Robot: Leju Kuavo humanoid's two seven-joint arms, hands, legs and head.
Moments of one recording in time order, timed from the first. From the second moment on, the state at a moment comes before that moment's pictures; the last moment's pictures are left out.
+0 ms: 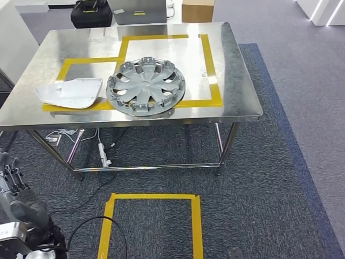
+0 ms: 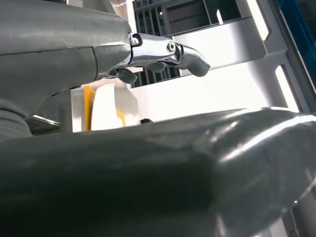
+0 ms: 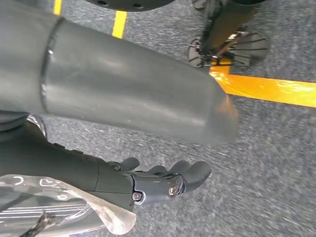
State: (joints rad) left arm 0.11 -0.03 -0.16 -1.78 -0.09 0.58 -0.55; right arm -0.05 0.15 -0.99 -0.21 1.13 -0.14 -0.09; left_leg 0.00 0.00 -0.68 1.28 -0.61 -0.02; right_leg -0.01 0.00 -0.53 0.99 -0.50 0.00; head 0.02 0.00
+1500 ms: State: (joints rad) left arm 0.10 -0.02 -0.16 -1.75 -0.10 0.53 -0.54; right arm -0.05 0.15 -1.03 -0.21 1.12 -0.13 -0.08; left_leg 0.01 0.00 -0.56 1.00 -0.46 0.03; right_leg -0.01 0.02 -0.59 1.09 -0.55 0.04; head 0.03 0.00
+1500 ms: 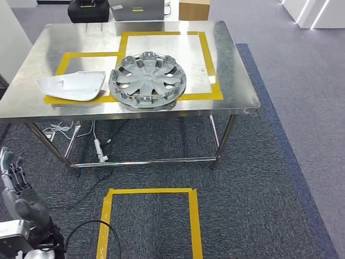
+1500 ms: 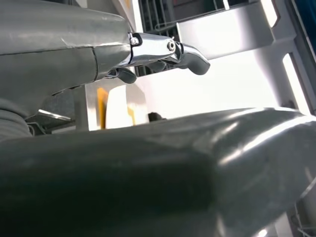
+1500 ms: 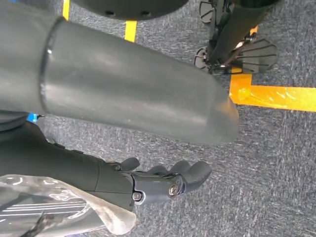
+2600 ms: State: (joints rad) left arm 0.09 -0.04 -0.17 -1.75 -0.14 0.59 -0.53; right arm -0.05 0.14 -1.02 -0.21 1.14 -0.14 -0.07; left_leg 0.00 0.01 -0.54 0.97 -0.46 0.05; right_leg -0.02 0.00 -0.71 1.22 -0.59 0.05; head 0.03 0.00
